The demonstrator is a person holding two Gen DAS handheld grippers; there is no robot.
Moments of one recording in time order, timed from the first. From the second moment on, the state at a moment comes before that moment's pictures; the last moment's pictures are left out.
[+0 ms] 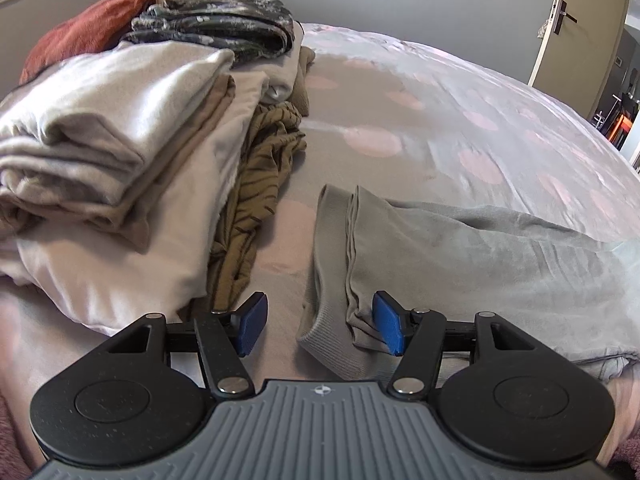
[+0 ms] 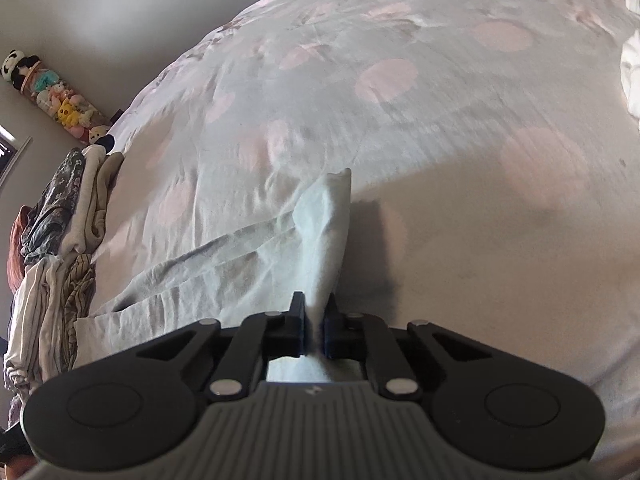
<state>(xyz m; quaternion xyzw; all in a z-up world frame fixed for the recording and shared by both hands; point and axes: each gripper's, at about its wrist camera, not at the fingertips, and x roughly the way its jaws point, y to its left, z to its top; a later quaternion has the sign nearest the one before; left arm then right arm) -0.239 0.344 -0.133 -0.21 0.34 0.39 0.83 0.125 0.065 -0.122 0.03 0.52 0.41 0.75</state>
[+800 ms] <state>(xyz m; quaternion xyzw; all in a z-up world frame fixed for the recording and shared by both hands) -0.239 0.354 -0.112 -0.24 0.34 0.36 0.84 0.003 0.193 -0.044 0.06 0.52 0.57 0.63</state>
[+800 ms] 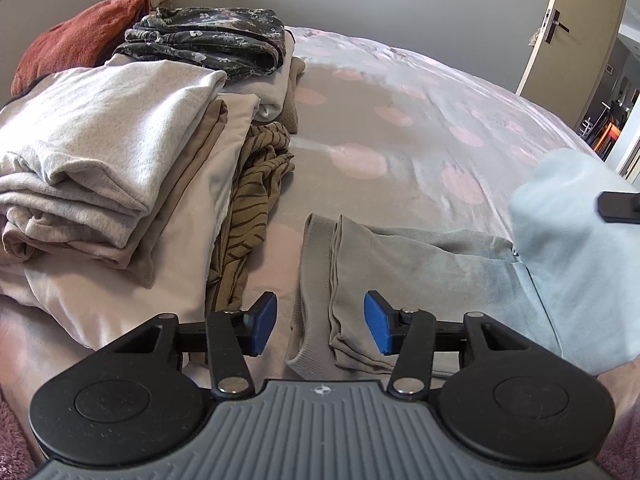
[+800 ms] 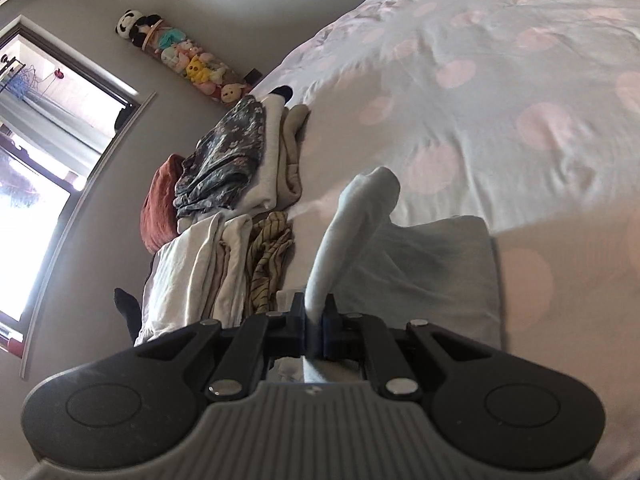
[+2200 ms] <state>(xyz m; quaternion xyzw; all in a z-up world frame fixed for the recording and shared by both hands) -0.256 0.352 -0.084 -0.23 0.35 0.37 0.83 -0.064 0.232 -0.094 -0.04 0.48 0.59 0.64</state>
